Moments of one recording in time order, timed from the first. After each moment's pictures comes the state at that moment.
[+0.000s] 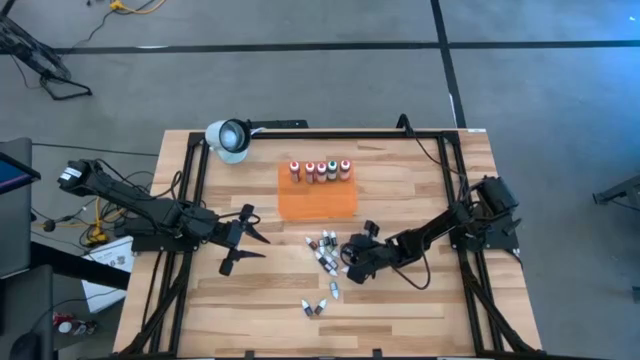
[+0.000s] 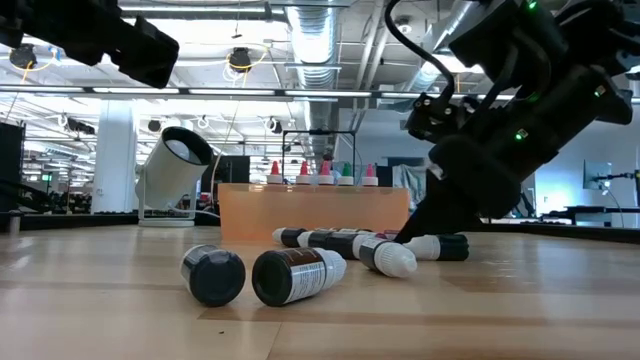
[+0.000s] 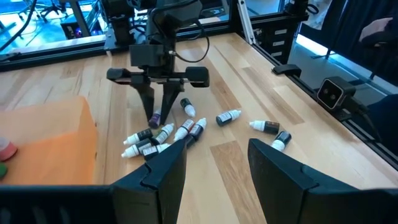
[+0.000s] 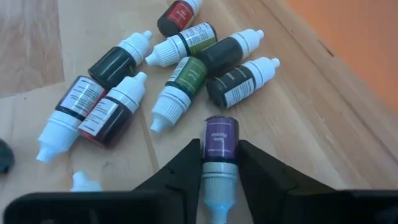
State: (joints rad) left arm -0.34 0.80 0.36 0.13 -0.08 0.03; right arm 0.39 1.84 0.71 0.22 0.47 0.51
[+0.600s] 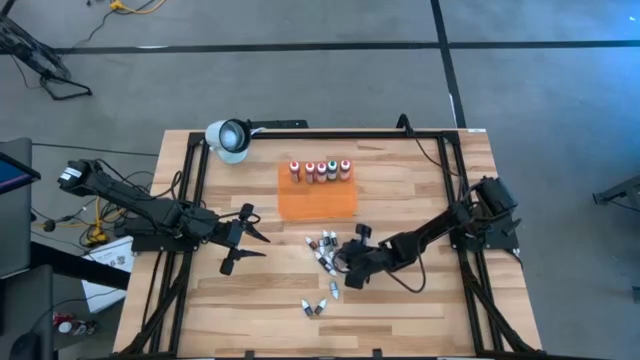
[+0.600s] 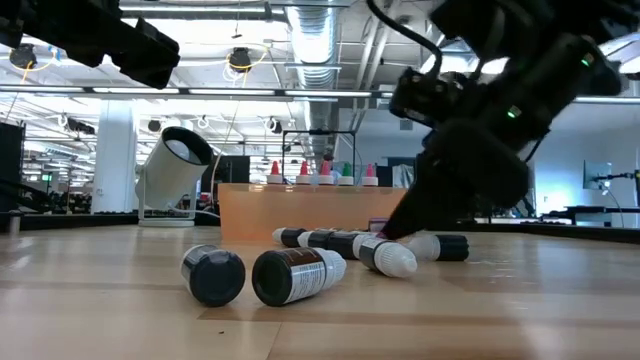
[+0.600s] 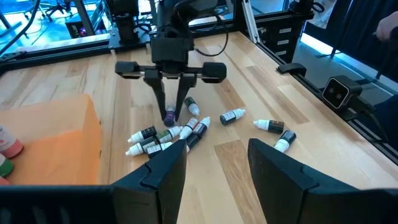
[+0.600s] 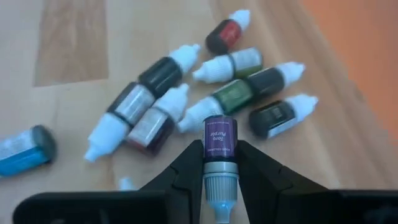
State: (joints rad) left arm -0.34 0.80 0.36 0.12 -0.09 0.03; right arm 0.39 1.85 0.84 0.09 0.46 0.34
